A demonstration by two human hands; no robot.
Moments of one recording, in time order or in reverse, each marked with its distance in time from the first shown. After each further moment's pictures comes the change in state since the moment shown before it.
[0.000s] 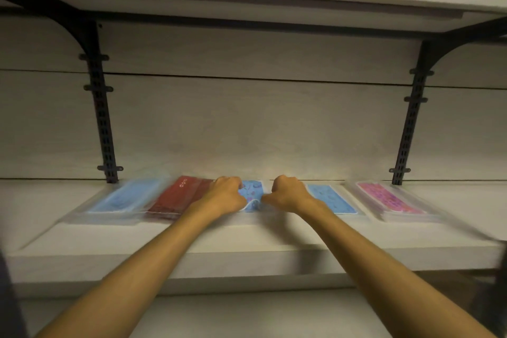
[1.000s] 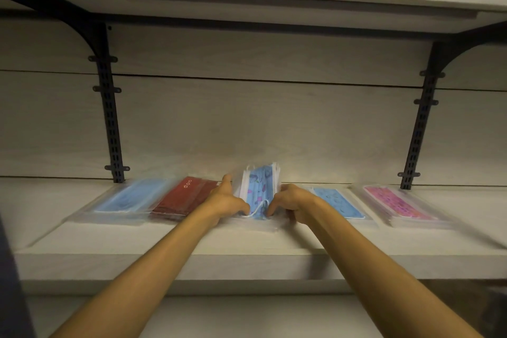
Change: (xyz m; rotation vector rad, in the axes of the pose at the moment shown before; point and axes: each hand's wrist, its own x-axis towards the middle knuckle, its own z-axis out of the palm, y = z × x) left_hand 0.007 -0.019 0.021 -0.624 -0.010 -0.209; right_hand 0.011 0.002 0.008 0.659 -0.286 0.223
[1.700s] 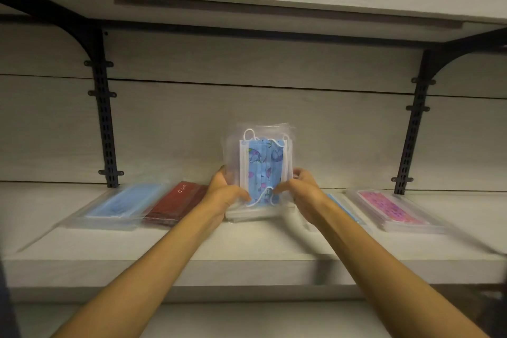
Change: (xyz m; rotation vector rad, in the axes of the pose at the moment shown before) left_hand -0.001 0.024 0.005 -0.654 0.080 0.145; right_hand 0.004 0.007 -0.031 0.466 0.145 -0.284
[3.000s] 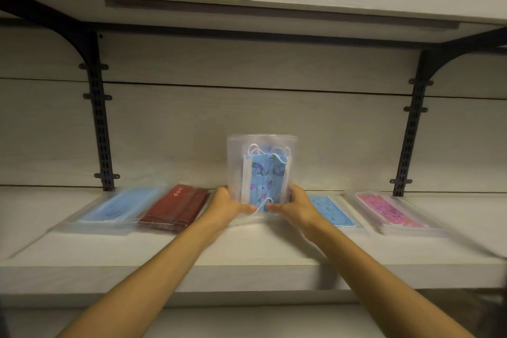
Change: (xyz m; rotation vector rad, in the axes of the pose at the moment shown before) left_hand 0.003 -0.027 0.005 0.237 -0.012 -0.089; right_hand -0.004 0.036 -0.007 -0.246 -0.044 -0.199
